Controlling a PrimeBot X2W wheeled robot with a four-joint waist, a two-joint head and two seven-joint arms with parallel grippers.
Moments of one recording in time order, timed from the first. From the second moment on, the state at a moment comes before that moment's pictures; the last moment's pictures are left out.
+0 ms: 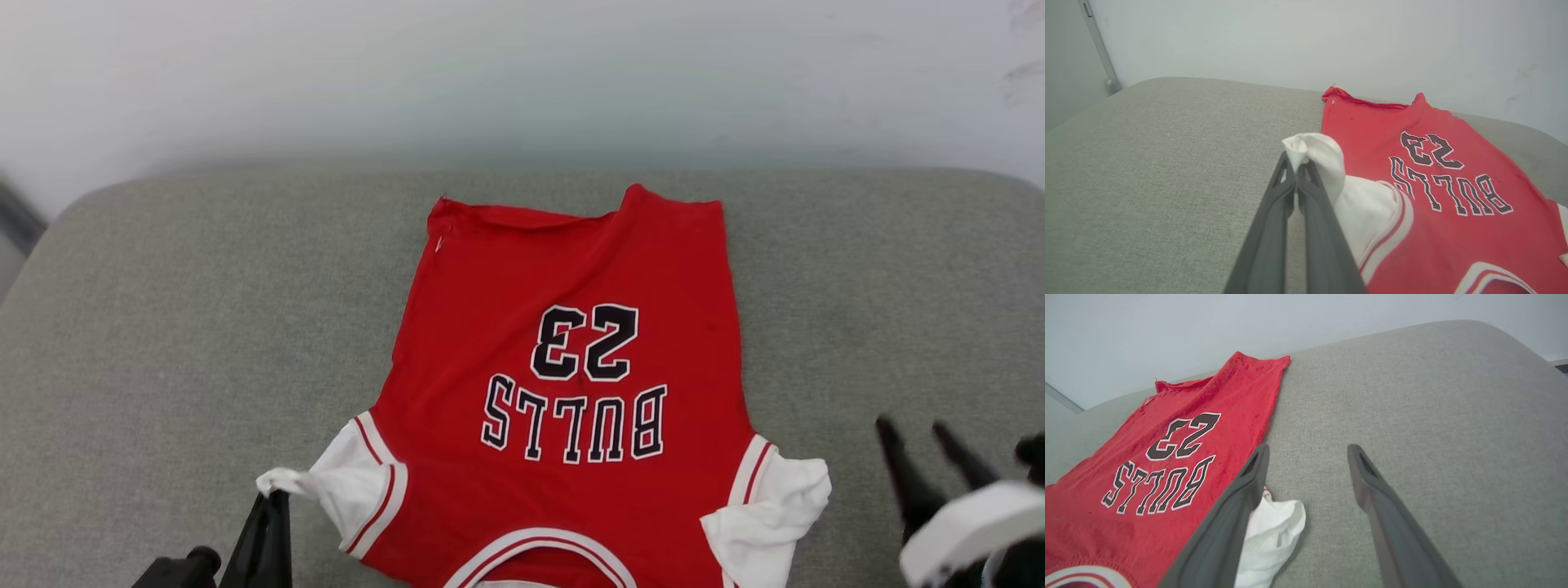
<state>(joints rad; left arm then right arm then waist) 0.23 0.10 0.02 -0.03 -0.27 -0.06 -0.18 0.13 -0.12 -0.12 -0.04 0.36 0.13 0.24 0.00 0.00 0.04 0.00</state>
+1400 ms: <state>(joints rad) -0.16 0.05 -0.14 -0.07 -0.28 -0.12 -0.26 -1.03 -0.33 -0.22 0.64 0.19 0.13 0.99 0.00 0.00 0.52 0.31</state>
